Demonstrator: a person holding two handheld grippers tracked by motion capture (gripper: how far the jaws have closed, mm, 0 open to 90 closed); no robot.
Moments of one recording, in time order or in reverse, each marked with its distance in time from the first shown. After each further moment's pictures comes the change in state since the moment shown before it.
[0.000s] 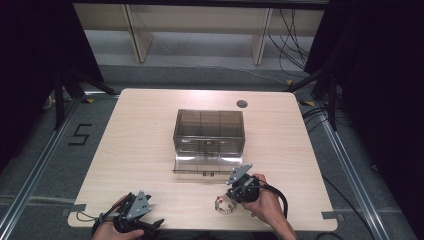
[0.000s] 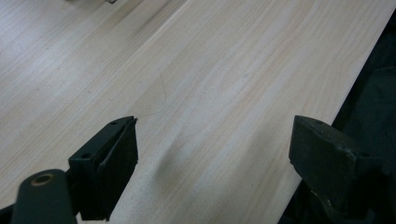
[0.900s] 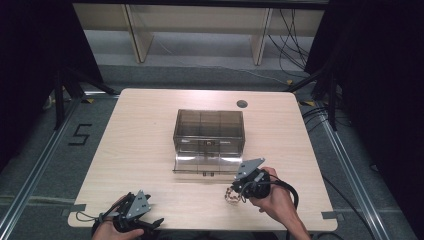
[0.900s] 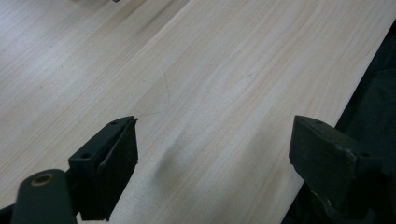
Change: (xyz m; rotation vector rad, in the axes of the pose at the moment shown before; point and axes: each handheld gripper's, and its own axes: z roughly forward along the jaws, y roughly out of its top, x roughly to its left) left arm 0.001 0.000 0.000 0.003 0.006 0.006; right arm 0.001 0.011 -0.052 -0.069 -0.042 -0.043
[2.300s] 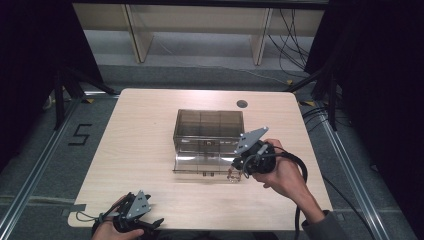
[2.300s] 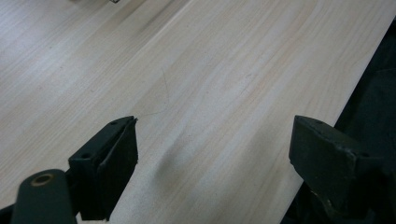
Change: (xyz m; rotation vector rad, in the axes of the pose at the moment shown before) left arm 0.001 0.000 -0.002 0.012 -0.006 0.005; right arm -0.022 0.064 -0.063 0.002 -0.027 -0.084
